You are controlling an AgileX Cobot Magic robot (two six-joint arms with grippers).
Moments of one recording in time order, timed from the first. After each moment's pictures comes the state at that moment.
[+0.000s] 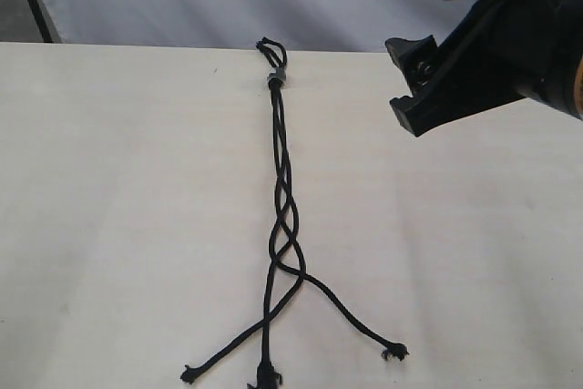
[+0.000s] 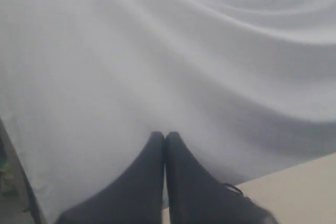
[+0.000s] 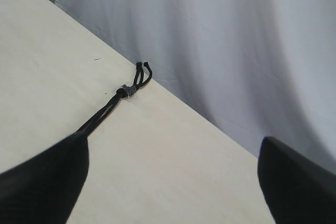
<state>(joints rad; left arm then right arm) -0.21 0.08 -0.28 1.14 0.09 -0.92 0.71 1.05 -0.77 -1.32 0.53 1.00</state>
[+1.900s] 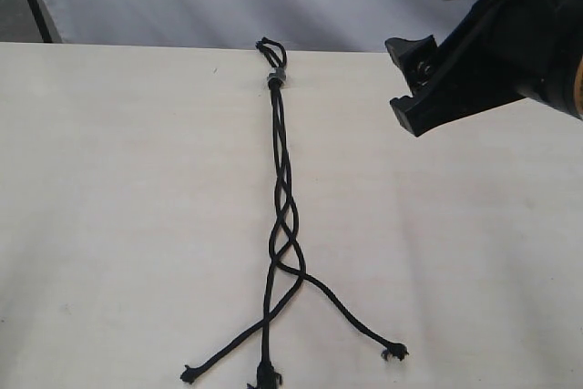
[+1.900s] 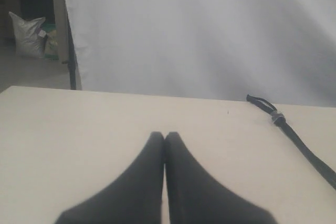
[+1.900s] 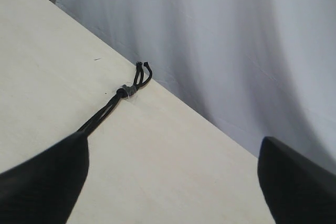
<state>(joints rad) 0.11 0.05 0.00 -0.06 0.09 -0.03 0.71 1.05 -0.77 -1.32 0.52 1.00</state>
